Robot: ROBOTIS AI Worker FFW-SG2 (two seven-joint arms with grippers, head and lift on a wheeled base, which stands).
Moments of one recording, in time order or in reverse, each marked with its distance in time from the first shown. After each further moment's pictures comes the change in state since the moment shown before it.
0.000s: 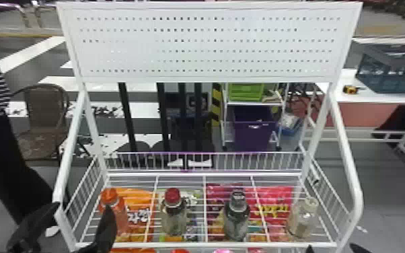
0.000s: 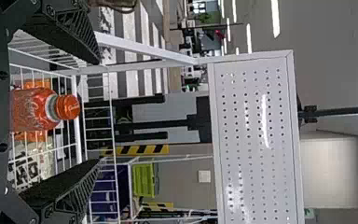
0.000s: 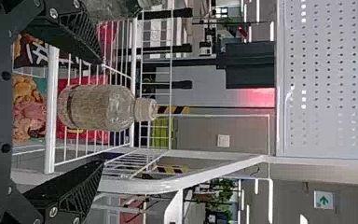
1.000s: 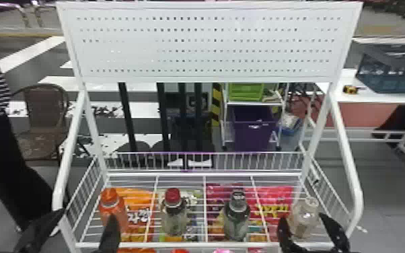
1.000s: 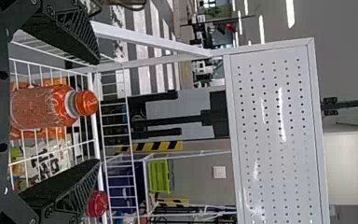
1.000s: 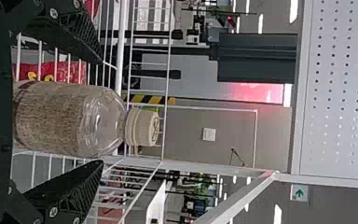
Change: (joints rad) left arm 0.004 0.008 -0.009 -0.003 -0.013 0.054 -0.015; right arm -0.367 0.000 0.072 0.475 0.097 -0.192 -0.140
